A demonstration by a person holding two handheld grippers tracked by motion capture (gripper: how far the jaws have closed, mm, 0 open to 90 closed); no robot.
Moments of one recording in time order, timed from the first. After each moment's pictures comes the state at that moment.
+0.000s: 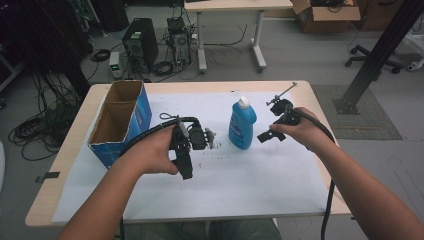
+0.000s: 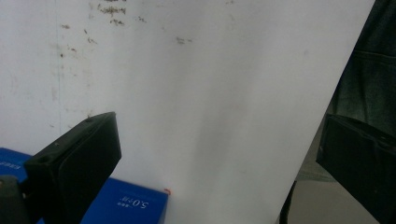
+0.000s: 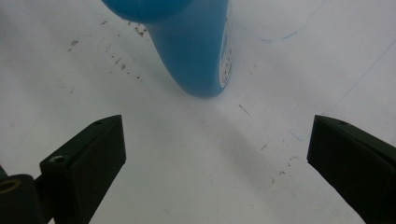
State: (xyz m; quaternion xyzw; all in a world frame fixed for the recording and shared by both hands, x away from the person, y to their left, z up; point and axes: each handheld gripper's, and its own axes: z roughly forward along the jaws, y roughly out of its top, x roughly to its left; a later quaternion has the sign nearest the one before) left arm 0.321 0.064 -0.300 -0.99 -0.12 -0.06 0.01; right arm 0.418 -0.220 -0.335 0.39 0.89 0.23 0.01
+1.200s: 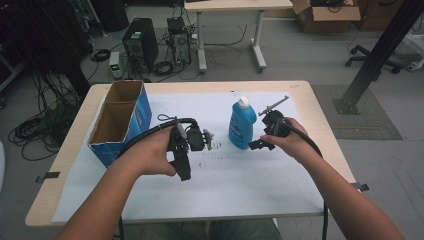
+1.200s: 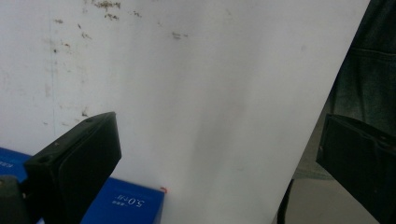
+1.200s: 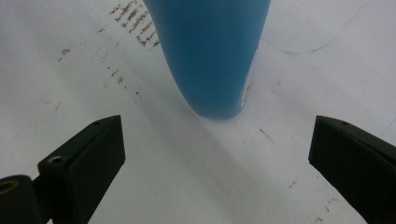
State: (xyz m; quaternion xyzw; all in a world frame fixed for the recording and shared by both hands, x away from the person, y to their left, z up) left arm 0.319 0.069 -0.302 -0.99 -0.13 -0.05 0.01; right arm 0.413 -0.204 -0.375 0.37 0.89 0.28 0.03
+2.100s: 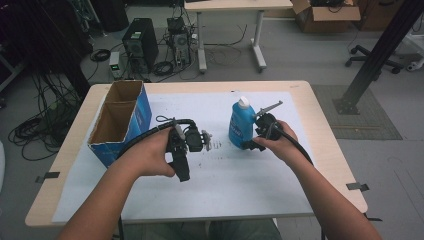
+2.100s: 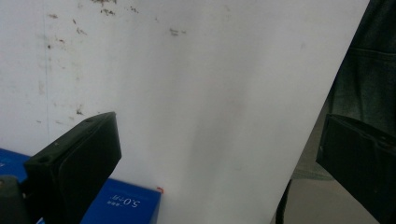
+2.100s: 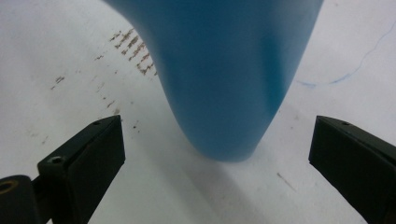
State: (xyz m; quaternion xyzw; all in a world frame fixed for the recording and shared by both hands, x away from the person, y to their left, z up) left arm 0.318 0.072 -0.305 -0.99 -0.13 -0.05 0.01; right arm 0.419 -0.189 -0.399 0.36 0.87 0.33 0.05
